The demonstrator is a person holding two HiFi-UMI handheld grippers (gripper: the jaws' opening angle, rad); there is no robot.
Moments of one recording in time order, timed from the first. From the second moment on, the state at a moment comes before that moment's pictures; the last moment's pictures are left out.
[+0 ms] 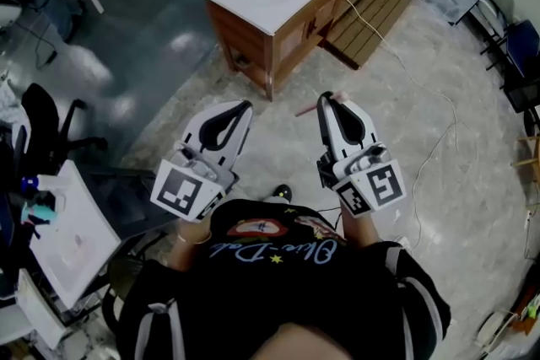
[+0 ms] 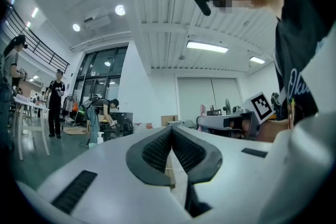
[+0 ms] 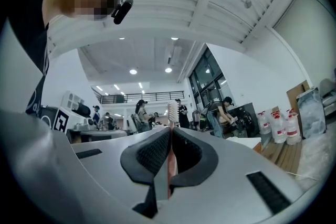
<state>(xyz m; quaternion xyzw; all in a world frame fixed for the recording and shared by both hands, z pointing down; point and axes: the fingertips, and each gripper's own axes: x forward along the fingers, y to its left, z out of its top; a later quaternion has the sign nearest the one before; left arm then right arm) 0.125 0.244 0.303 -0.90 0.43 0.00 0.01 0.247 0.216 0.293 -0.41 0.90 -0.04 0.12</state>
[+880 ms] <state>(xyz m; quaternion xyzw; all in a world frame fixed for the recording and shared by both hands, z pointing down) 0.134 0.174 0.300 -0.92 0.39 0.03 0.02 0.259 0.157 0.295 -0.44 0.89 -0.04 0.10</state>
